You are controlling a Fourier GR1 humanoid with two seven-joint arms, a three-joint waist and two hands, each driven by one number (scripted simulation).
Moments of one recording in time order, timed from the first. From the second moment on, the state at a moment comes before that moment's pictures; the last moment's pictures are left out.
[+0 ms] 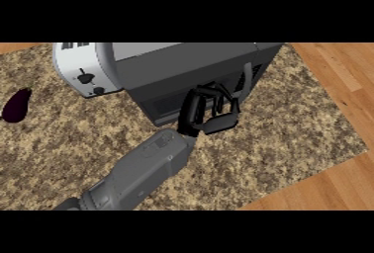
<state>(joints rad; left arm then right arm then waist) -0.88 0.00 -0.79 -0.77 0.92 0.50 -0.68 0.00 -0.63 -0.43 -1.73 -0.42 0.54 -0.40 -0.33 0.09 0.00</state>
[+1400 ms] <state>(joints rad) -0.92 0.00 -0.86 -0.75 1.03 0.50 -0.75 -0.12 -0.74 -0.49 -1.50 -0.53 0.64 -0.40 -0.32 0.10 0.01</state>
